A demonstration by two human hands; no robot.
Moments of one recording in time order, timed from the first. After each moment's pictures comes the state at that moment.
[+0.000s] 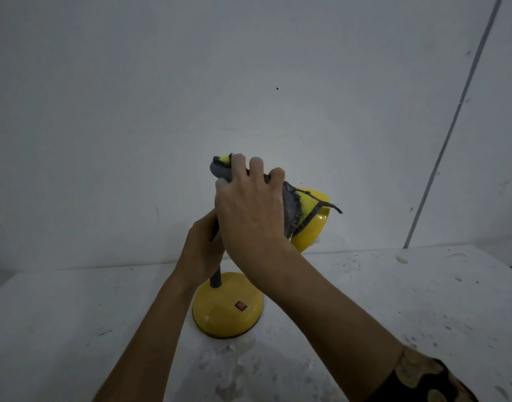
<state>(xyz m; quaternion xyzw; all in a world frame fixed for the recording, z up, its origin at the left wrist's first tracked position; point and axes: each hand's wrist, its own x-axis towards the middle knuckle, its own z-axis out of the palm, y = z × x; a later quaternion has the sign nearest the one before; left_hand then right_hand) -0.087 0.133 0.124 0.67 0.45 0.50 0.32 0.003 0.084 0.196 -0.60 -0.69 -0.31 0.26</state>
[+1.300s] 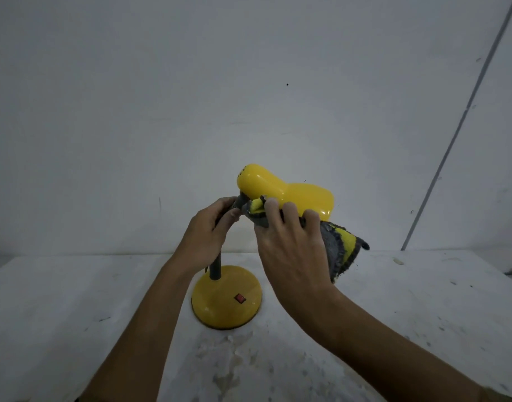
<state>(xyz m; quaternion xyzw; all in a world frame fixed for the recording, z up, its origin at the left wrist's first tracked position) -0.096 0.141 0.121 0.73 0.43 0.46 0.27 0.047 0.054 0.141 -0.61 -0.67 -0.42 0.13</state>
